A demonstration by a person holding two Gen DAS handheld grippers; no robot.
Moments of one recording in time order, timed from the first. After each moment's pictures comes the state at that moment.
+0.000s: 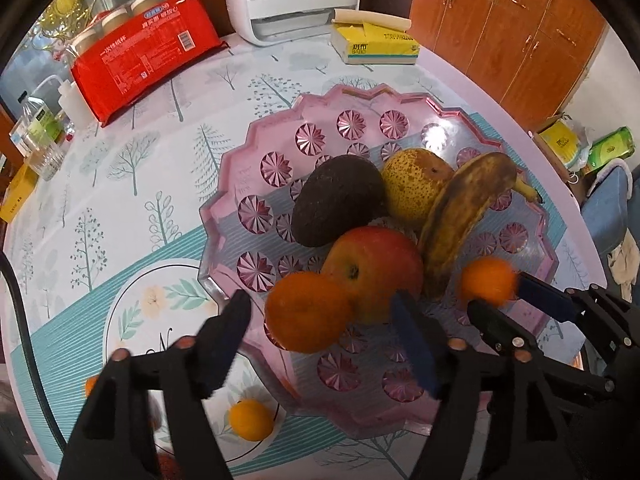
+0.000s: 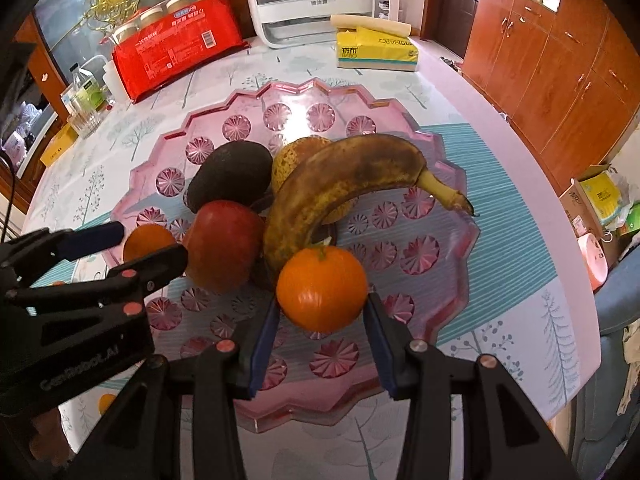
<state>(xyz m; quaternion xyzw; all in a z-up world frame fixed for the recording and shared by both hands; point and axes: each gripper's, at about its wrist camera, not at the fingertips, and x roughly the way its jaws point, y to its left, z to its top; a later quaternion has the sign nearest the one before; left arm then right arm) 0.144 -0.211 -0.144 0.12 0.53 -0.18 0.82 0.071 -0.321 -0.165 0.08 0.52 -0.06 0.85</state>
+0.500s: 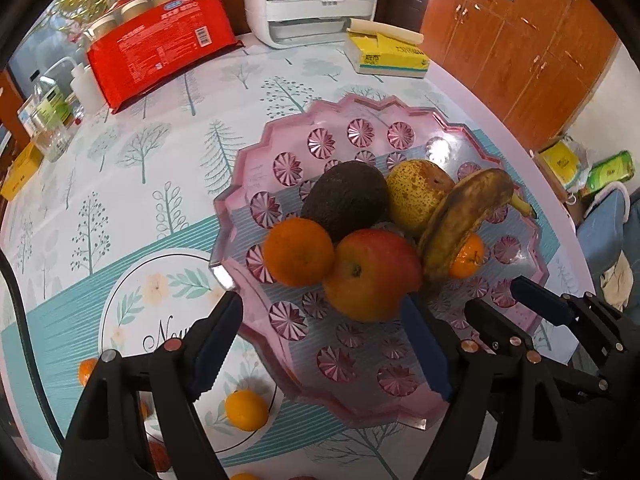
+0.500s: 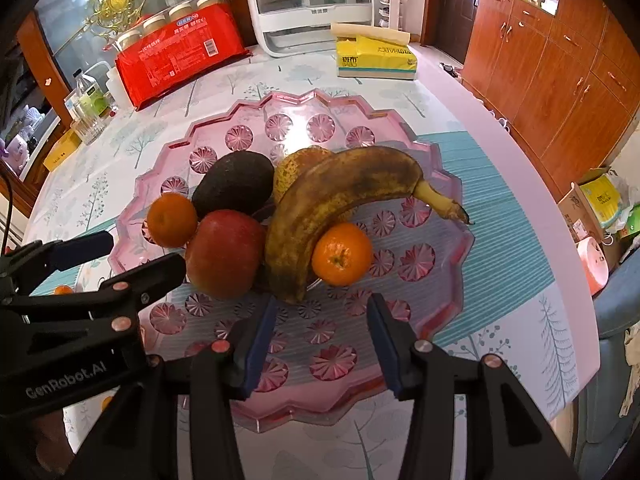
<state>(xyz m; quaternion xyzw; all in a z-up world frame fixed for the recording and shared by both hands) 0.139 -0.197 -0.137 0.08 0.53 -0.17 0.83 0.068 -0.322 -0.158 0.08 0.50 -0.06 0.86</state>
